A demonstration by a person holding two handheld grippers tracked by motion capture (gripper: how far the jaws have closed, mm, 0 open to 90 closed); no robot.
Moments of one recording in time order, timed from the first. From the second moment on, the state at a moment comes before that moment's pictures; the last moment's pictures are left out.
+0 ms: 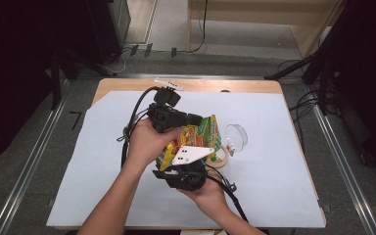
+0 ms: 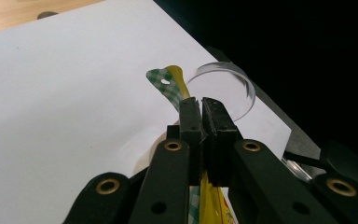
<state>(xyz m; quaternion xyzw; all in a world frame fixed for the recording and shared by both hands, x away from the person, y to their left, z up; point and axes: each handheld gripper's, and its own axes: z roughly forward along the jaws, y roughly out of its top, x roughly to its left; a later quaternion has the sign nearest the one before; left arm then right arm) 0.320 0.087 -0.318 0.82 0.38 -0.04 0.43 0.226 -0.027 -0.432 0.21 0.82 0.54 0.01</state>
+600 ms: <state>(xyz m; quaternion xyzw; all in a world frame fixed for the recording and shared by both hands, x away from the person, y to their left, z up) 0.318 0.085 -0.318 0.82 0.37 -0.04 0.43 0.228 -0.028 -0.432 0.21 0.82 0.53 0.02</state>
